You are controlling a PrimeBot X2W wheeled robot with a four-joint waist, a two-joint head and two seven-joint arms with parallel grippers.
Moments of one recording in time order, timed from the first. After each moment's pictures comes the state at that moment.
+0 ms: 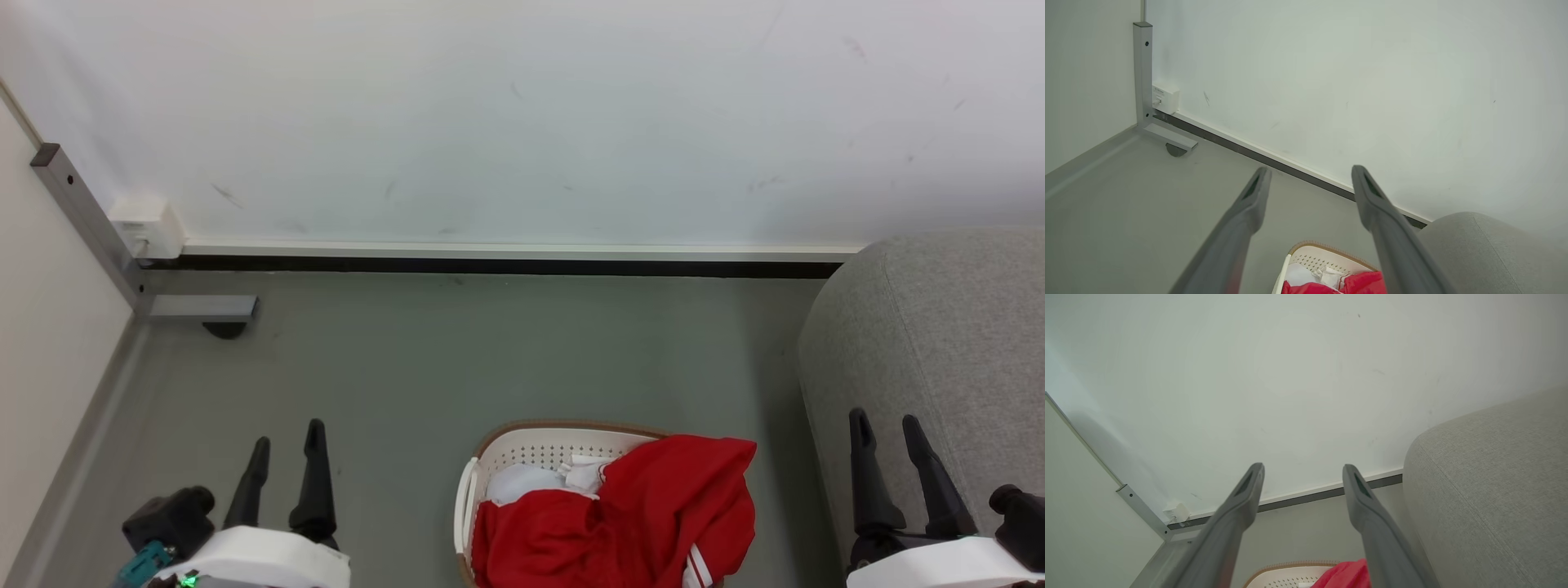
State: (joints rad) left arm -0.10 0.07 -0.05 0.20 -0.49 0.03 -0.14; right arm -0.08 -0.06 0.03 0.17 0.54 0.13 -0.15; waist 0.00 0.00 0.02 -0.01
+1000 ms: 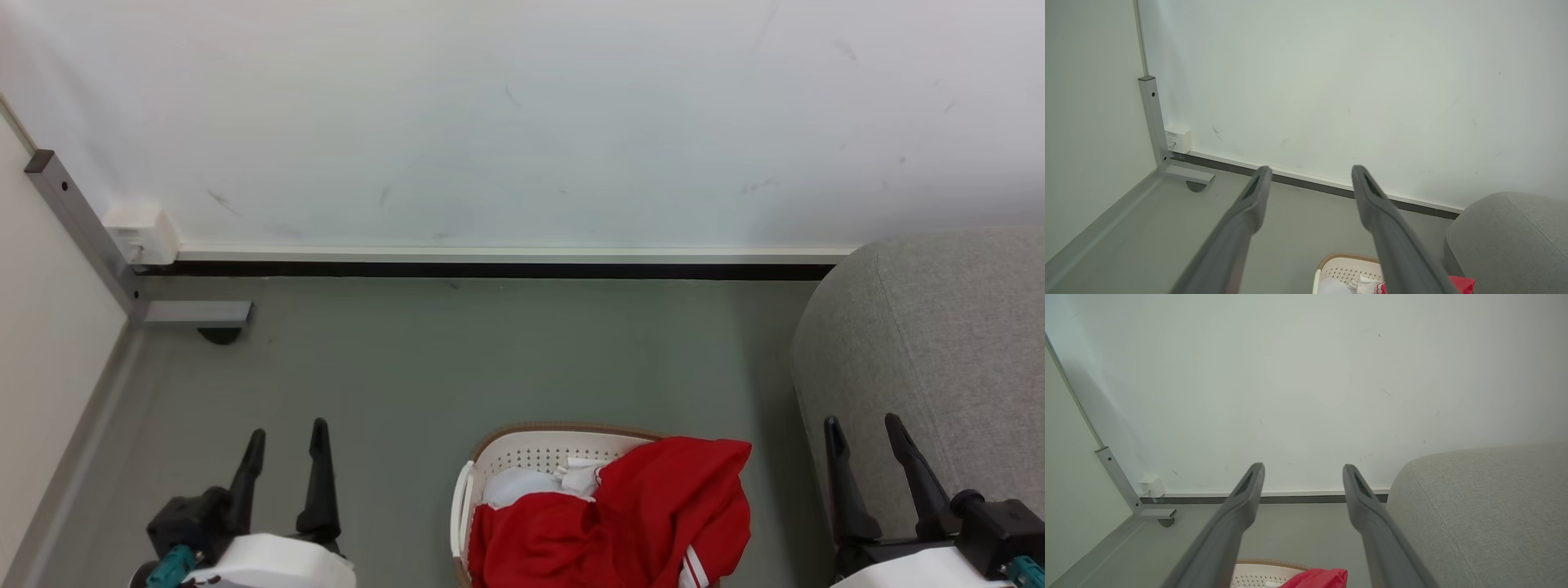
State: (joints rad) left arm -0.10 0.05 -0.03 0.22 -0.26 0.02 -0.21; right arm -0.08 -0.06 0.06 0.21 0.31 0.13 -0.22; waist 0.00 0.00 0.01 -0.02
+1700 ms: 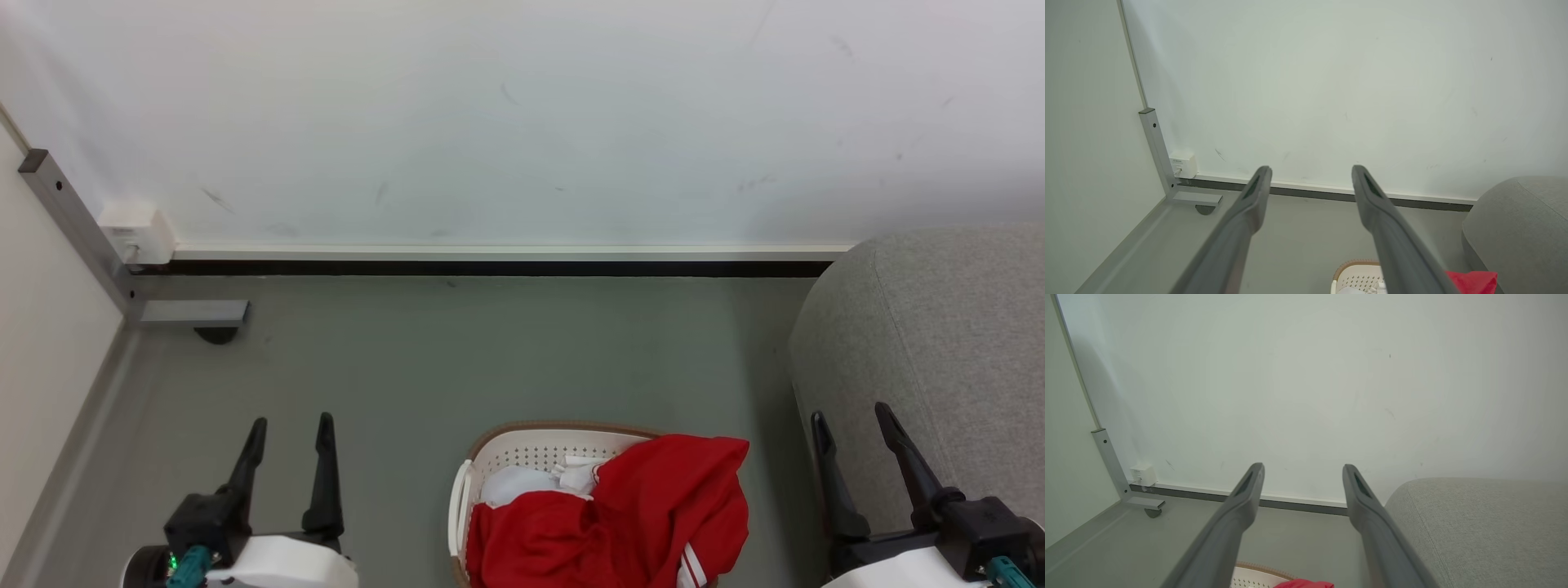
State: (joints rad) left arm -0.11 0.05 -0.02 0.23 -0.13 0.01 -0.26; right arm -0.10 -0.06 0.06 0.21 0.18 0.13 -0.26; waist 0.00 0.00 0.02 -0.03
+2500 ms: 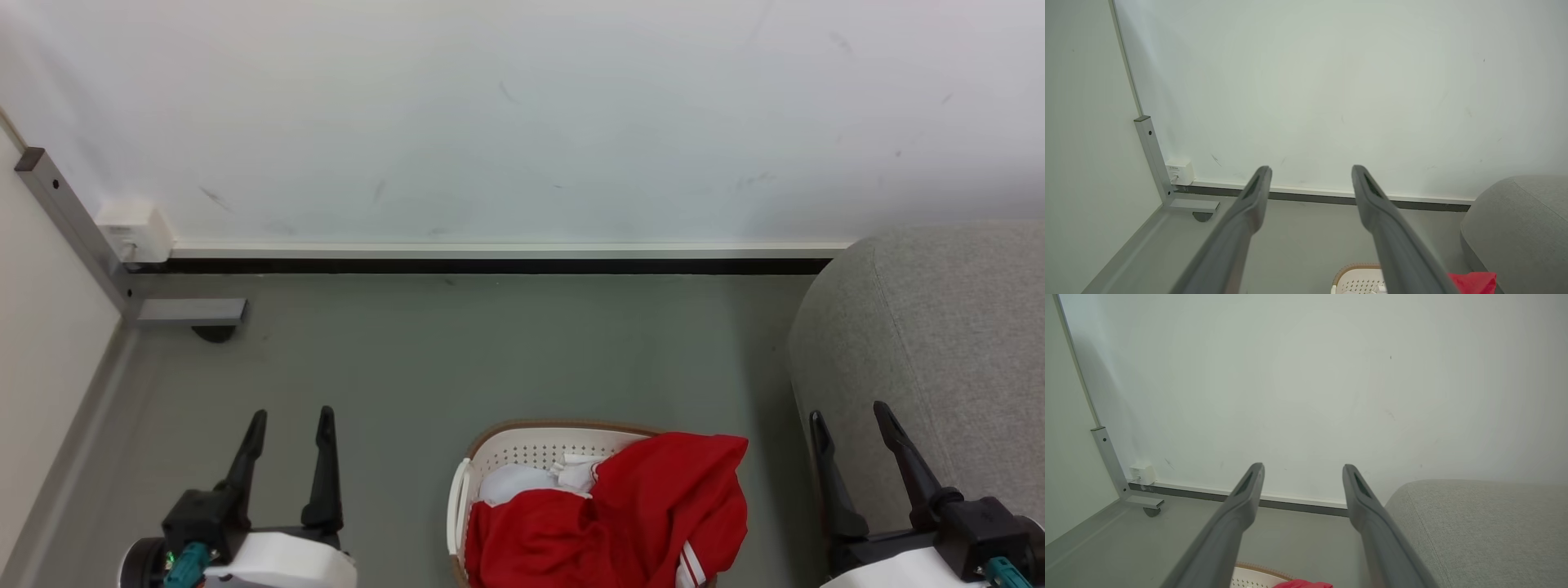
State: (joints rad) left arm -0.11 0.05 -0.02 0.22 -0.11 0.02 -0.26; right arm -0.10 -0.05 0.06 0.20 0.16 0.13 -0.26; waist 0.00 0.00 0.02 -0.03
